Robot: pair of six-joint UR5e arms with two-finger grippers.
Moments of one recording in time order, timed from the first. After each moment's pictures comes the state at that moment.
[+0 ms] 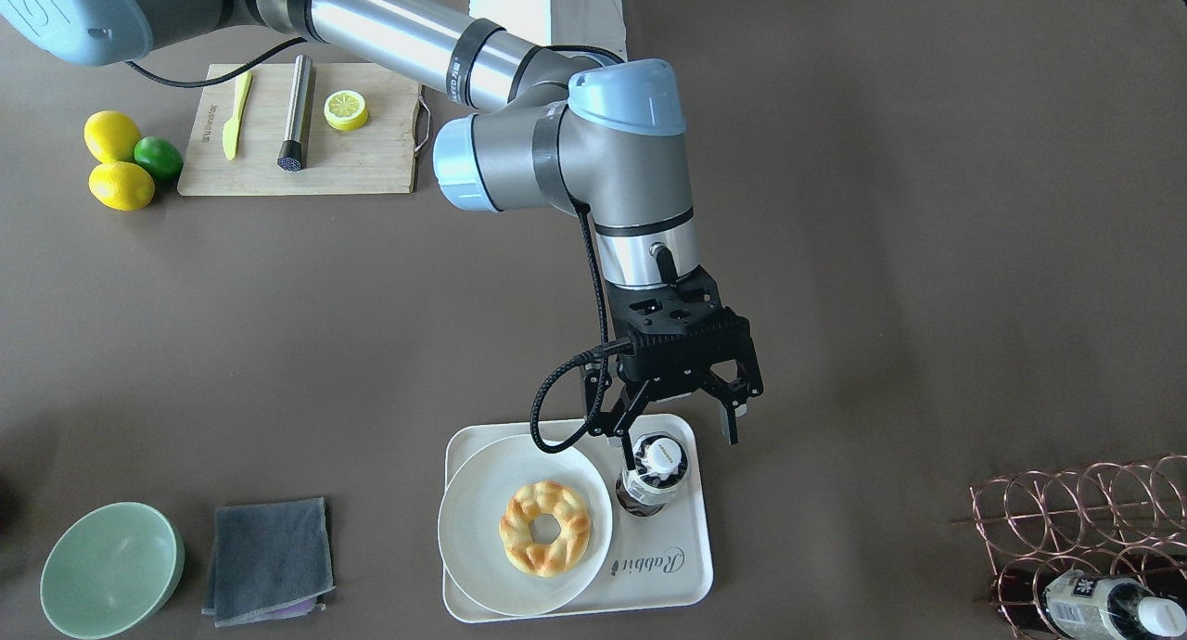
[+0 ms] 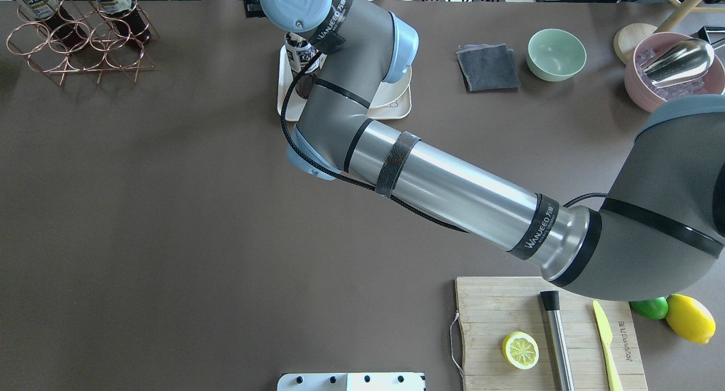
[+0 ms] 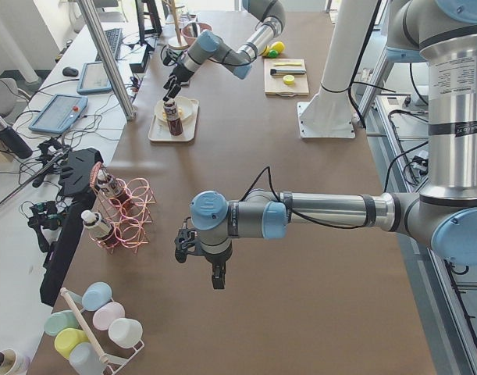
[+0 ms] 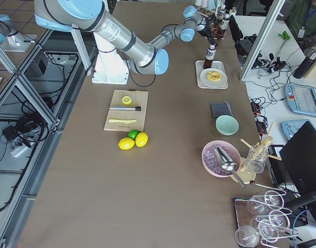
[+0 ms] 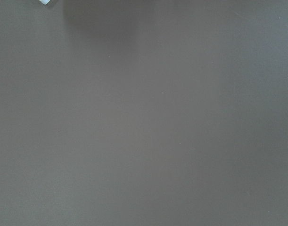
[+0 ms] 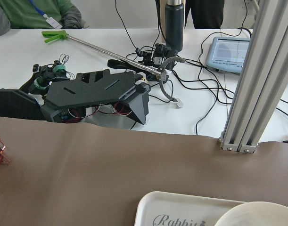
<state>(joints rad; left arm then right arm) -1.56 -1.46 -1.70 -1.55 -2.32 -0.03 0.66 -0.35 1.00 -1.06 1.43 1.00</state>
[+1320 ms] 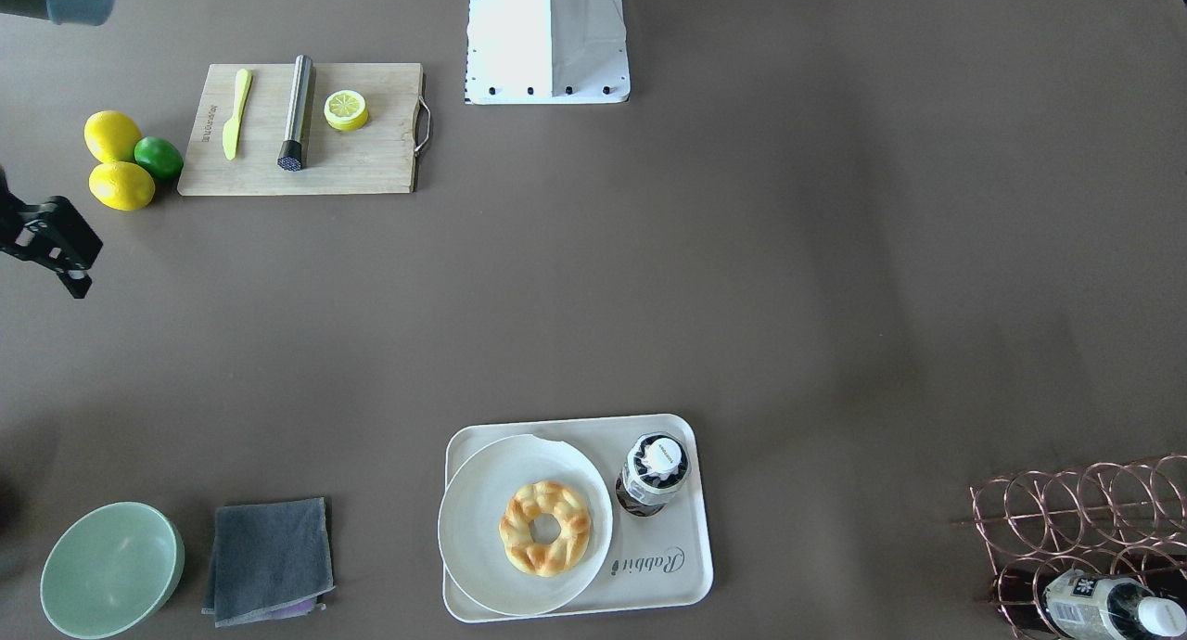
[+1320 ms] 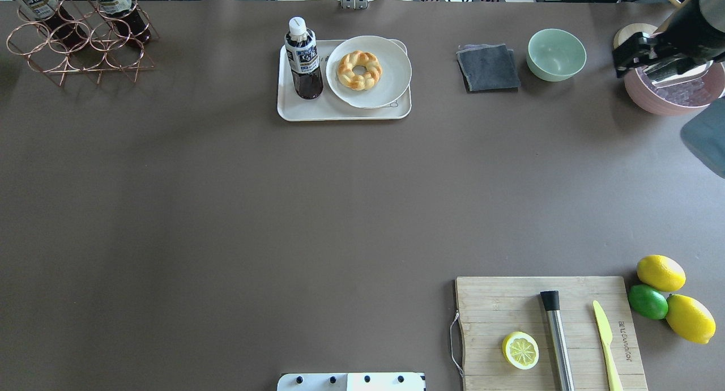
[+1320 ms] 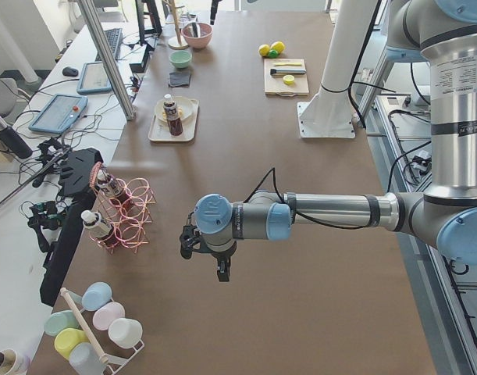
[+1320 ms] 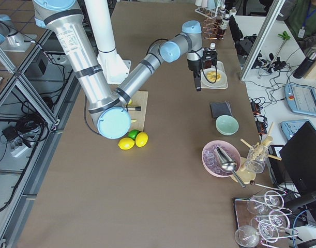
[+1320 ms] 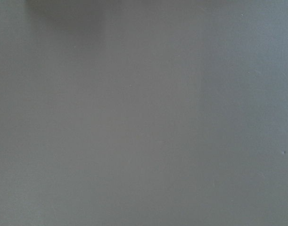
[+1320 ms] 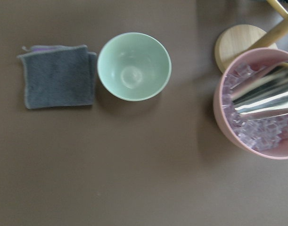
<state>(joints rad) -1.55 -1.44 -1.70 -1.55 -2.43 -0.03 1.15 -1.26 1.99 -1.79 2.03 0.64</state>
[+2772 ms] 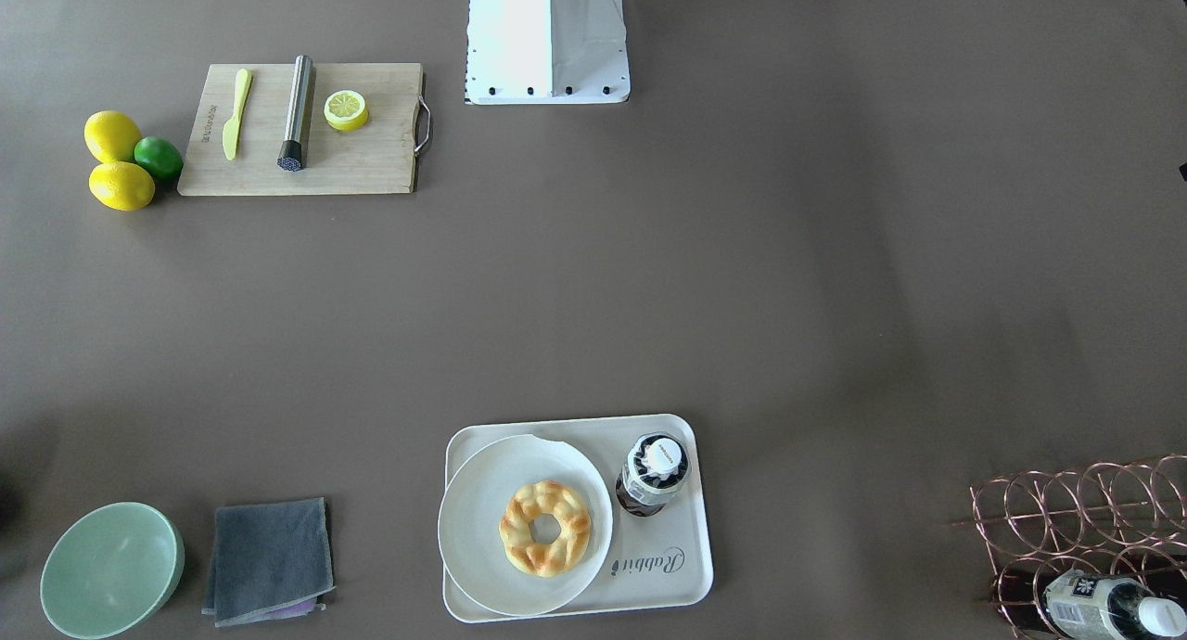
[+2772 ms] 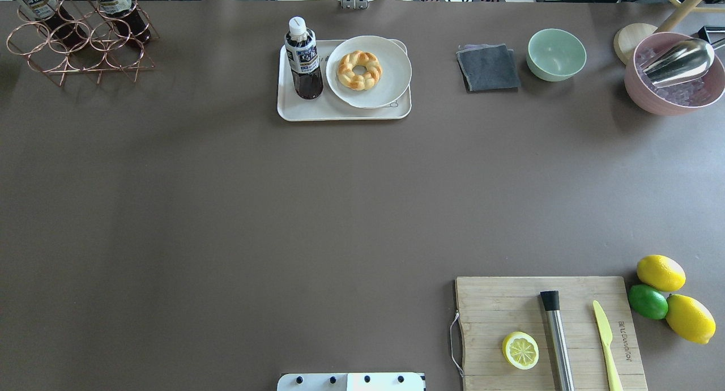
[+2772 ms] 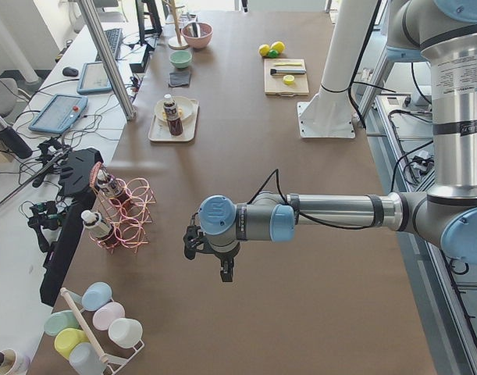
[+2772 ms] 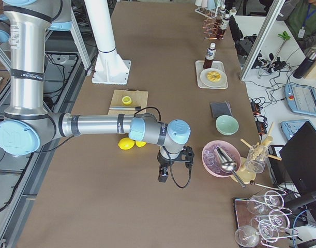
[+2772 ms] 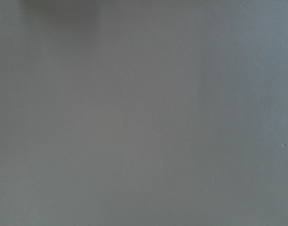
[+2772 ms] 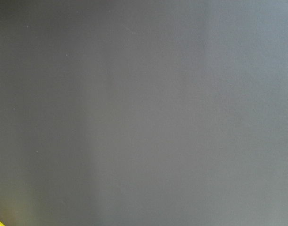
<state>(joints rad) -1.54 -1.42 -1.71 -1.57 -2.44 -0.03 1.51 -1.67 1.72 -1.80 2.27 -0.07</state>
